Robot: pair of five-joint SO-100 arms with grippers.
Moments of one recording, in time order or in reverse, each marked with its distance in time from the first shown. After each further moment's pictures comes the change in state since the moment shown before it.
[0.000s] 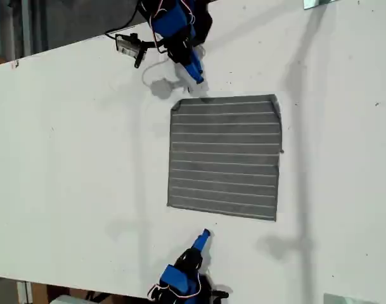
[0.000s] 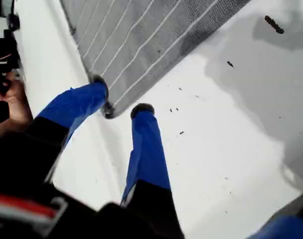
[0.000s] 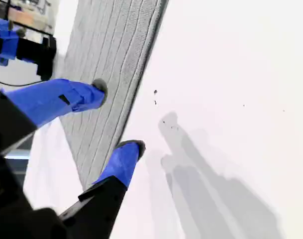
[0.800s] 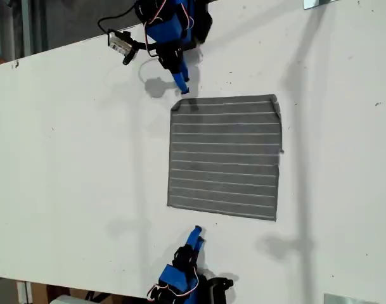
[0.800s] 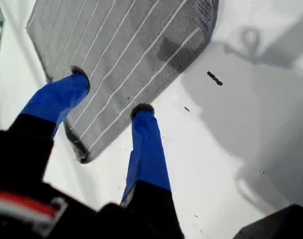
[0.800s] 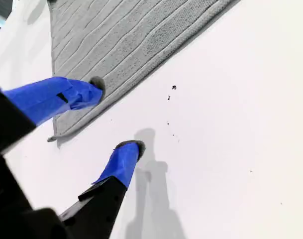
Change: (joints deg) arm 0 -1.8 -2.7 0.4 0.2 -30.6; arm 1 15.8 0.0 3.0 -2.8 -10.1
